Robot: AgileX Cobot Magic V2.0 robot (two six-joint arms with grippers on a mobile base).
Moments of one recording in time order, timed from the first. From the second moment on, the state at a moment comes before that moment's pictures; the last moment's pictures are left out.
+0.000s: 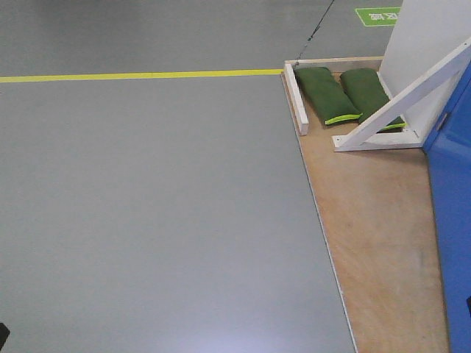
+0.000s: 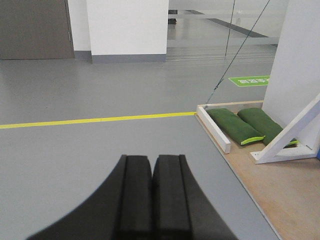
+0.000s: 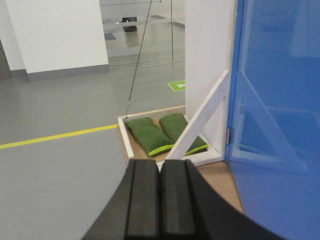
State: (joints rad) left arm -0.10 -0.01 0.03 0.00 0.20 -0.02; right arm -0.20 -0.01 0.03 -0.07 0.20 0.06
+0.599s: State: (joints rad) left arm -0.10 -0.01 0.03 0.00 0.20 -0.02; right arm -0.20 -0.01 0.03 -0.07 0.20 0.06
